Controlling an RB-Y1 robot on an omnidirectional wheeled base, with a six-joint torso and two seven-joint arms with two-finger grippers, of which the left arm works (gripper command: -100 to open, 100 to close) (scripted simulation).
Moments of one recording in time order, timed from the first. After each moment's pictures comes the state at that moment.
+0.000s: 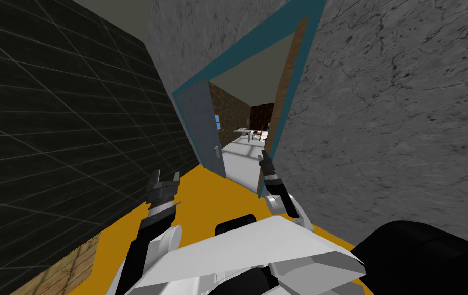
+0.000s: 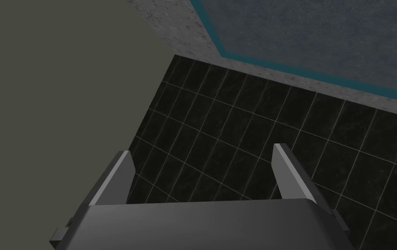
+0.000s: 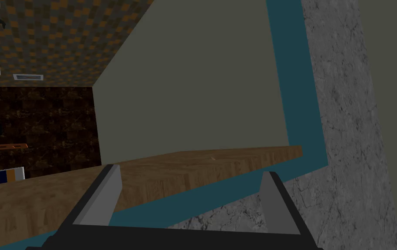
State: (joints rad) arm 0.51 0.03 0.07 -2.25 0.10 -0.38 0.16
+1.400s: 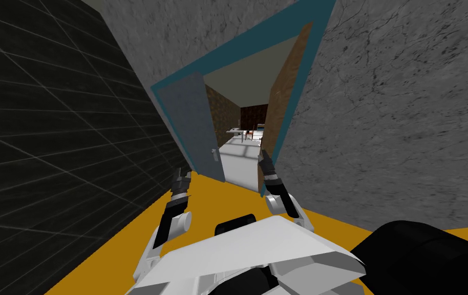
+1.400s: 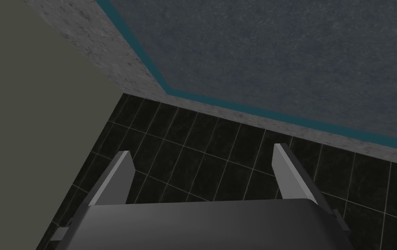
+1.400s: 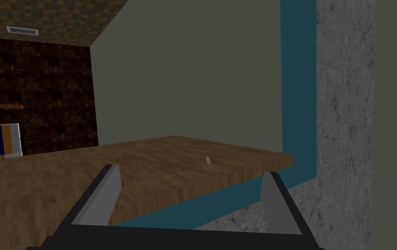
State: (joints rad) arm 0.31 0.07 0.07 -1.93 0.09 -0.37 0.12
